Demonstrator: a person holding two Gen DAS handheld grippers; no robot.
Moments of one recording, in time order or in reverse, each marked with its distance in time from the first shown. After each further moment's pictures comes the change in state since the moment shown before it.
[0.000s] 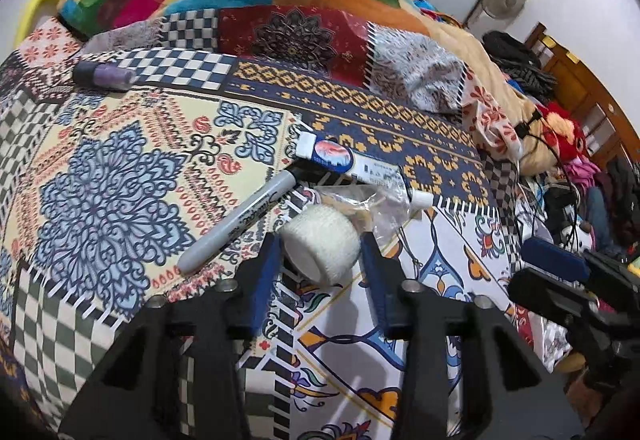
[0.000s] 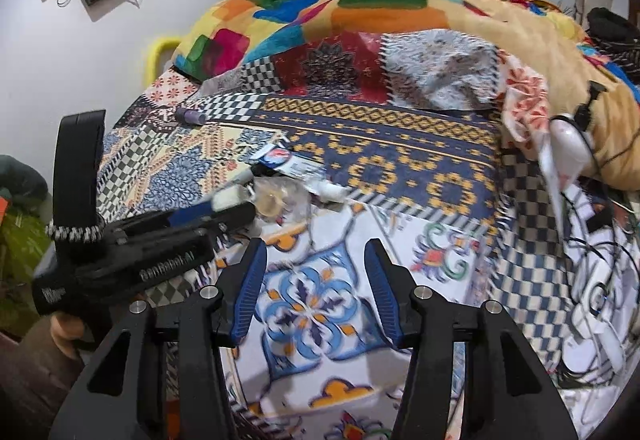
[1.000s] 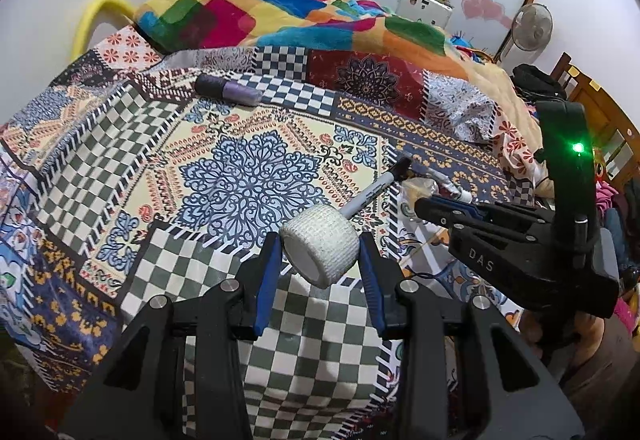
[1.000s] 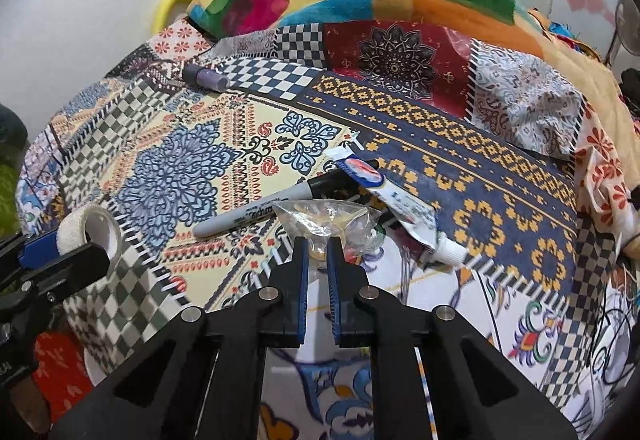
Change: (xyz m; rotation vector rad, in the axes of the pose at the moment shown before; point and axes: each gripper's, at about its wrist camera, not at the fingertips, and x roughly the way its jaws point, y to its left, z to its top) left arm -0.095 0.054 -0.031 -0.067 -0.111 0.136; right arm 0.075 0.066 0.019 -0.164 0.066 -0.076
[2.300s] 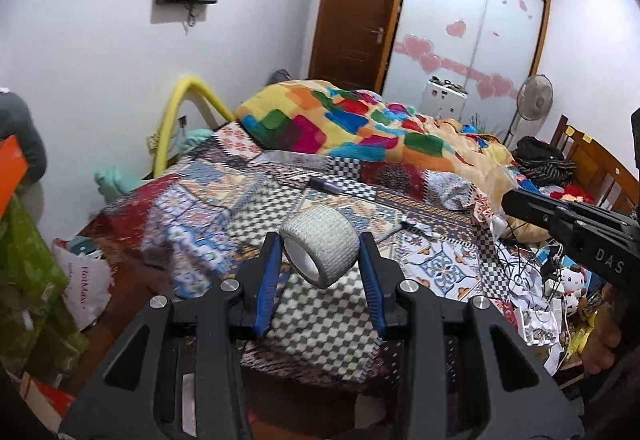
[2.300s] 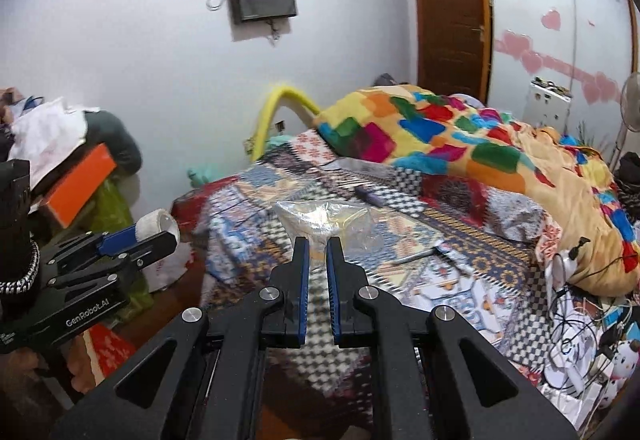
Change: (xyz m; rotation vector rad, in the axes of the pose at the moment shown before) left arm -0.327 0.037 -0.073 -0.041 -0.316 0.153; right arm -0.285 0.156 -0.056 -0.156 -0.337 0.164
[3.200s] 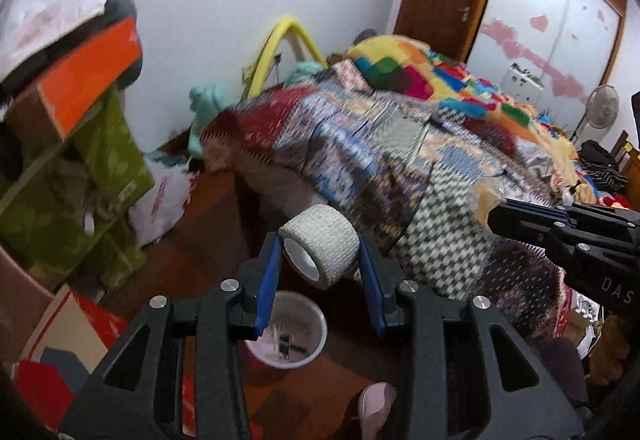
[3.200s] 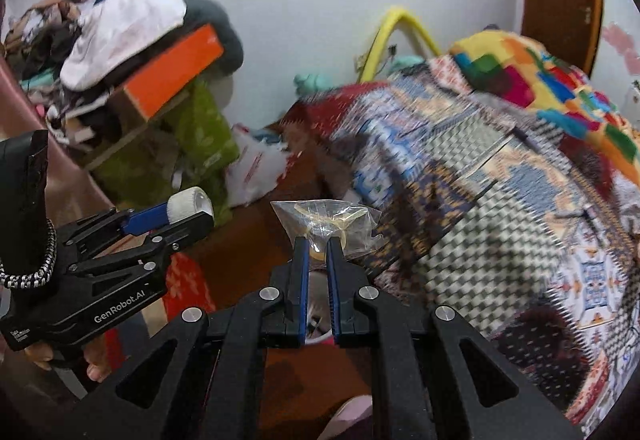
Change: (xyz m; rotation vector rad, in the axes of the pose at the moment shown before) left arm -0.053 0.163 -0.115 -0.173 0.165 0.213; right arm 0.082 0.177 -0.072 -0.165 0.285 0.262
